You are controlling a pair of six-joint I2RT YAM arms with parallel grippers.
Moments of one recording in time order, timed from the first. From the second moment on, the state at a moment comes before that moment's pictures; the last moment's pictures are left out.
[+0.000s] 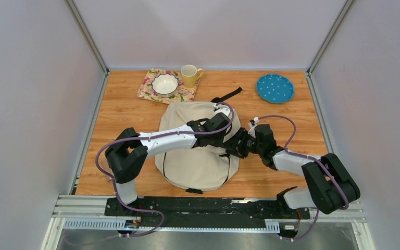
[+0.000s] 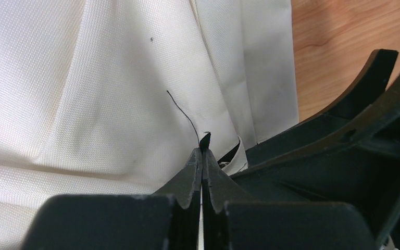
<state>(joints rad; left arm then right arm) -1.01 1.81 1.30 -0.40 -0.26 -0.54 0.41 1.34 0.39 0.39 -0.50 1.06</state>
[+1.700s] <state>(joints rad) -0.98 1.82 1.27 -0.32 -0.16 -0.57 0.44 1.37 0.38 0.43 -0.46 1.09</state>
